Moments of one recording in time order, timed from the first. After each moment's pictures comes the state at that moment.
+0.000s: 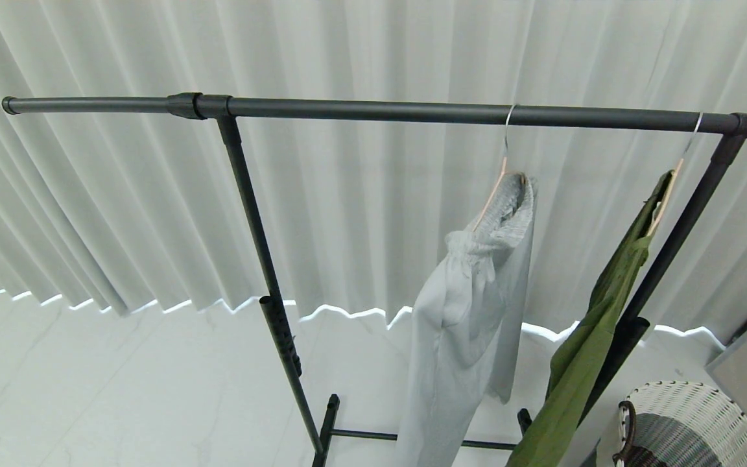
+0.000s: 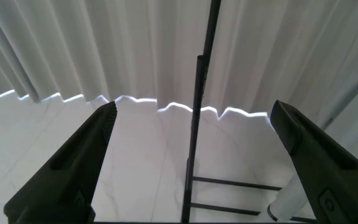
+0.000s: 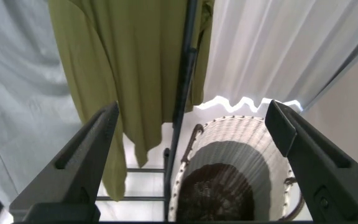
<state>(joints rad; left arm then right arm) 0.00 0.00 0.00 0.00 -0.01 0.00 0.00 0.00 -0.01 0.02 -0.02 0.00</state>
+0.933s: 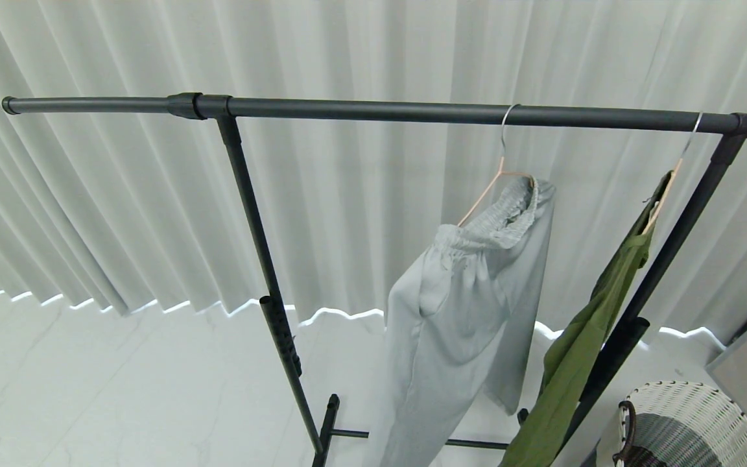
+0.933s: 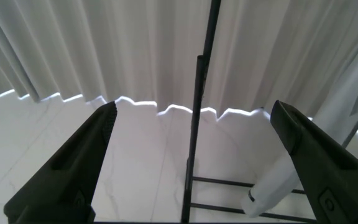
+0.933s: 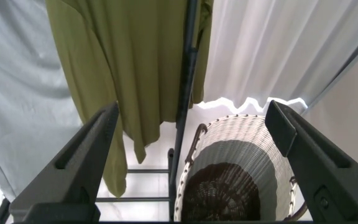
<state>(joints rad) 0.00 0.00 0.00 0.00 -0.01 0.00 -0.01 0.00 0.00 0.02 -0.02 0.00</state>
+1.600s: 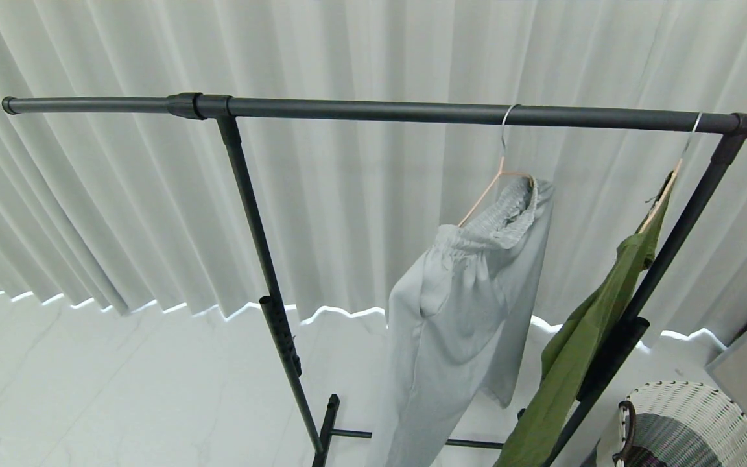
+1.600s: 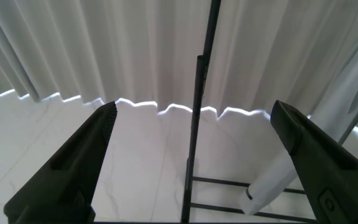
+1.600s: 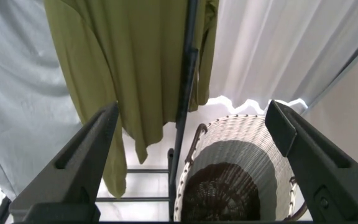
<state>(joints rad) 0.00 0.00 0.00 0.00 -0.01 0.00 -0.01 0.00 0.00 0.02 -0.02 0.01</state>
